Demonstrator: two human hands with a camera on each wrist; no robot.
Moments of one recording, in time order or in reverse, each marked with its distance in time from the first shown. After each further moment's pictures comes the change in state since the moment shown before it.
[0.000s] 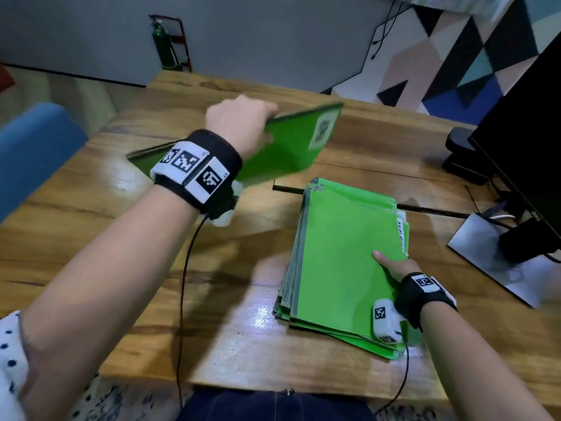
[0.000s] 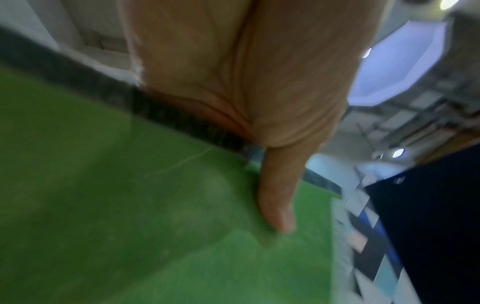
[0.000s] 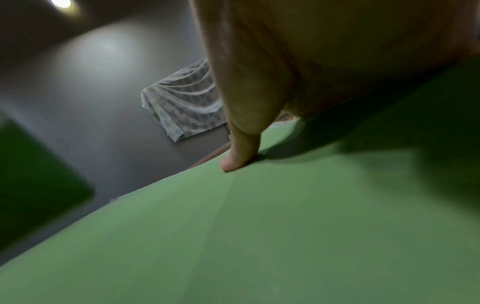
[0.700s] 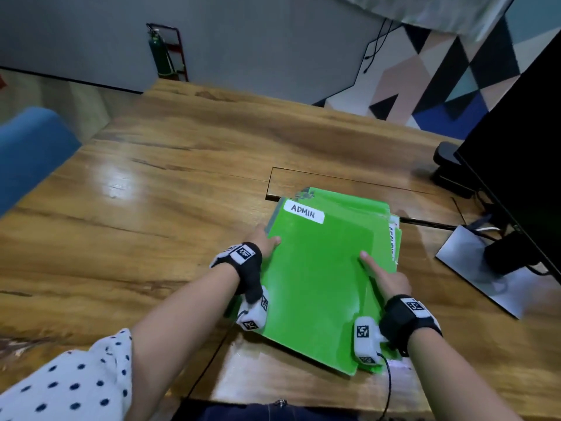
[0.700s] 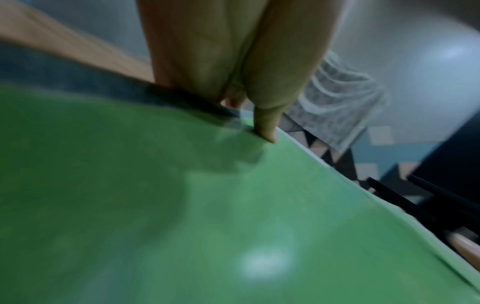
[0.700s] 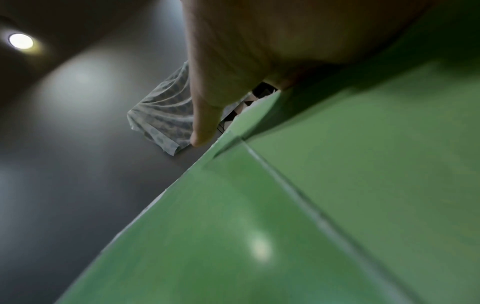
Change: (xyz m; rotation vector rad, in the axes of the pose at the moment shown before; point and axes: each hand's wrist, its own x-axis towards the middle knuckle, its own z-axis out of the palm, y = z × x) left_hand -0.054 0.039 0.184 -0.832 -0.601 -0.523; right_hand -0.021 0.008 0.008 0.208 0.096 -0.101
